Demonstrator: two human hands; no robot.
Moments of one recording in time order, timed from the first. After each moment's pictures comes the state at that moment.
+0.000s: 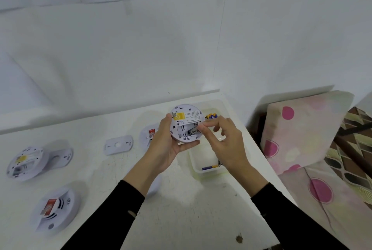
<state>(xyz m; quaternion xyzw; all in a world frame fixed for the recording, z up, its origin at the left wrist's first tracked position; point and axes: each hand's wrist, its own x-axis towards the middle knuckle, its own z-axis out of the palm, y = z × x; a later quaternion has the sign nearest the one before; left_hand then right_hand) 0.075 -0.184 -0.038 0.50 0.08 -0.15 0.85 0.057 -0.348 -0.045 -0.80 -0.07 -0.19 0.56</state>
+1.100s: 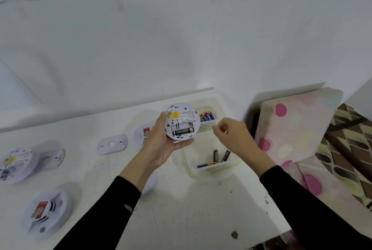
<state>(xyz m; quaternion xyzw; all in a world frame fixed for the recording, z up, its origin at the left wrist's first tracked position) 0.083 -0.184 -0.041 0.48 0.12 -0.17 0.85 0.090 -0.395 -0.055 -0.94 0.02 -0.05 0.35</state>
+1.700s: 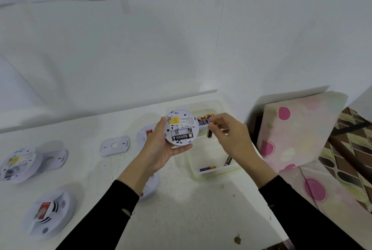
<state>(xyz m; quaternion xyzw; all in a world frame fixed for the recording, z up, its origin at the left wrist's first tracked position) 0.084 -0.171 -0.049 0.48 0.12 -0.19 0.85 0.081 -0.372 -0.045 -0.85 -0.02 -0.11 0.51</state>
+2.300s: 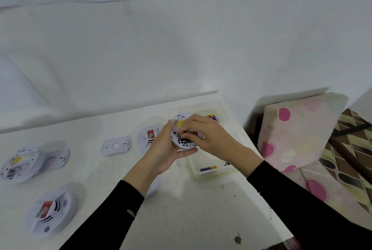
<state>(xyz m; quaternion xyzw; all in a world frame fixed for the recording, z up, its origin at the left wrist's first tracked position) 0.076 -0.180 -0.047 0.52 0.09 -0.22 0.82 0.093 -0.340 -0.037 -0.85 -0.34 -0.11 0.38</state>
